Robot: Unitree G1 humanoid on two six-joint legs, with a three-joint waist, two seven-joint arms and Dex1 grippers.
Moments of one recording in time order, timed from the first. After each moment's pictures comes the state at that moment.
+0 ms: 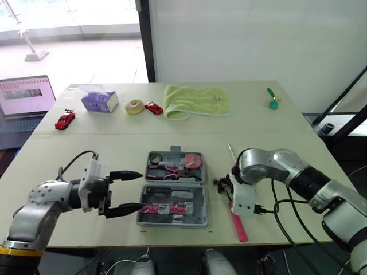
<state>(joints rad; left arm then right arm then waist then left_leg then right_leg) -0.07 0.75 0.14 -0.18 -0.60 0.23 -1.31 -0.92 -0.80 0.84 0.36 -0.73 -0.89 1.21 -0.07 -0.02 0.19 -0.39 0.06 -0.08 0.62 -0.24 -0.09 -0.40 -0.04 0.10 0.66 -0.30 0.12</state>
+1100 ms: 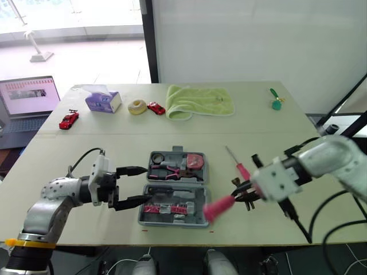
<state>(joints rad) -0.15 0.70 0.09 -0.08 -0.57 0.19 -1.31 -0.63 -1.43 0.36 -0.48 0.89 0.54 1.05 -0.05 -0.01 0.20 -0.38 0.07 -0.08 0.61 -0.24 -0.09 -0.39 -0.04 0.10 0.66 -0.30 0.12</state>
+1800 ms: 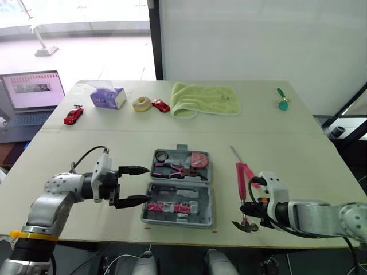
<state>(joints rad) -0.21 0.71 0.06 -0.03 -0.54 0.21 -1.35 -0.10 -1.11 0.19 -0.45 1.95 0.81 -0.71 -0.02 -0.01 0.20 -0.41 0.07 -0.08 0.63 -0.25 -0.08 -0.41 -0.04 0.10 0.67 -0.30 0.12</state>
